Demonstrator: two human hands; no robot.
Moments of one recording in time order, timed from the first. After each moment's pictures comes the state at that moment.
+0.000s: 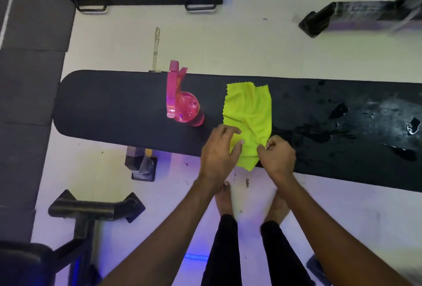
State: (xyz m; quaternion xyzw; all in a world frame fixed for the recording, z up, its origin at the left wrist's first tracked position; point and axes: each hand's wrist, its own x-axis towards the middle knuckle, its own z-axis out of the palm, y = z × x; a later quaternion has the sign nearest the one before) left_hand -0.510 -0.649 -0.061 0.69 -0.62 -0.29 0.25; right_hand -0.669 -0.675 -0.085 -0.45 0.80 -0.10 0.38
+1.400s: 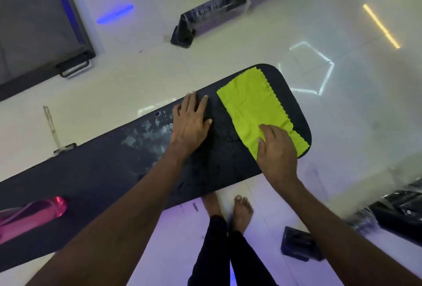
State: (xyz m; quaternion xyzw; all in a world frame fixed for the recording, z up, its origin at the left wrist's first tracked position) left_hand -0.834 -0.827 -0.104 0.52 -0.84 -0.16 -0.06; right_hand -1.024 -0.669 -0.087 -0.54 0.82 -0.17 0.11
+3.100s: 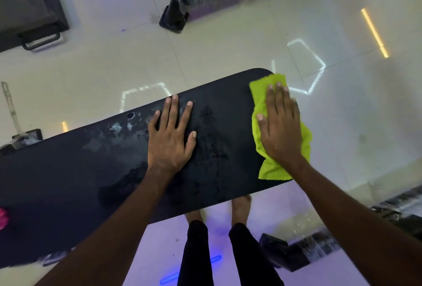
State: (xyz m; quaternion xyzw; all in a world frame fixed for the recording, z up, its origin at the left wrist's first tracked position) left_hand -0.828 -0.804 -0.157 0.55 -0.83 -0.05 0.01; right_hand -1.122 -0.753 -0.147 -0.61 0.78 -0.04 0.08
